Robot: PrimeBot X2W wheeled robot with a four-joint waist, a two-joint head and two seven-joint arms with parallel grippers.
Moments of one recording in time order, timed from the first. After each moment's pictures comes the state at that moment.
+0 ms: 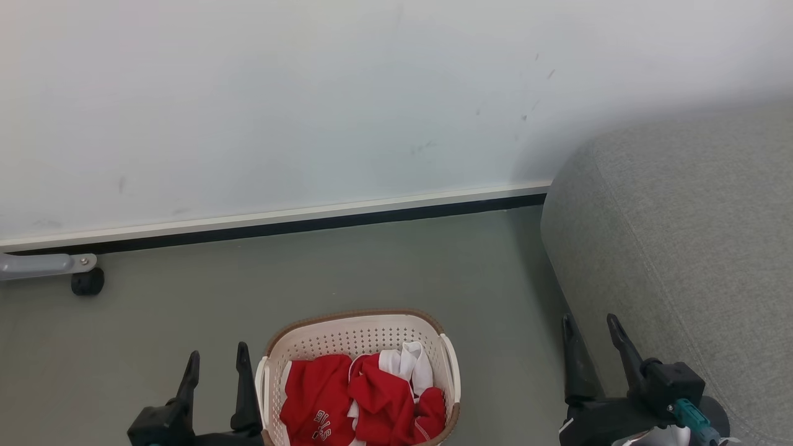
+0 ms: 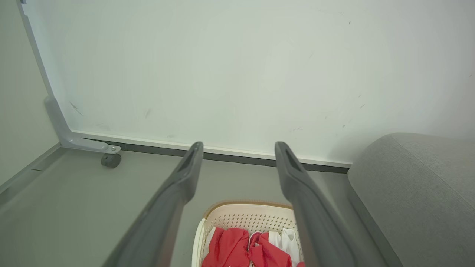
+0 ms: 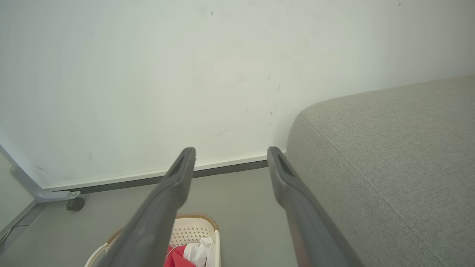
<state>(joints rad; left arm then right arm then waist) -0.01 0.04 -0.12 0.26 -0.36 0.12 -0.25 -0.13 -0.07 0.28 0.30 0.30 -0.12 -0.25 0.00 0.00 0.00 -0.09</state>
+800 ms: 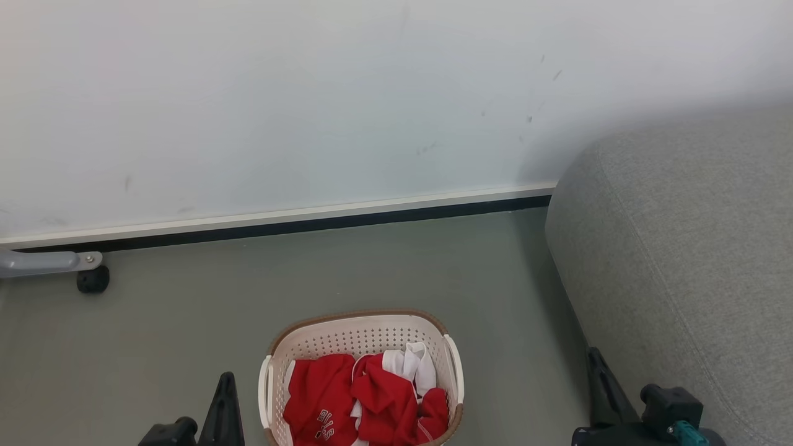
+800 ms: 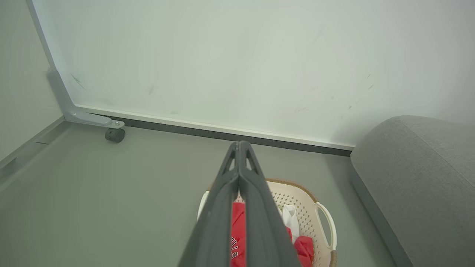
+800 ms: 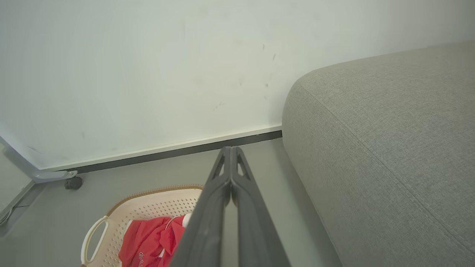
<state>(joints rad) 0.02 0.04 -0.14 0.31 -0.37 0.12 -0.25 -0.08 -0.06 0.26 0.34 0.30 -0.11 -0.24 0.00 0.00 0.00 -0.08</state>
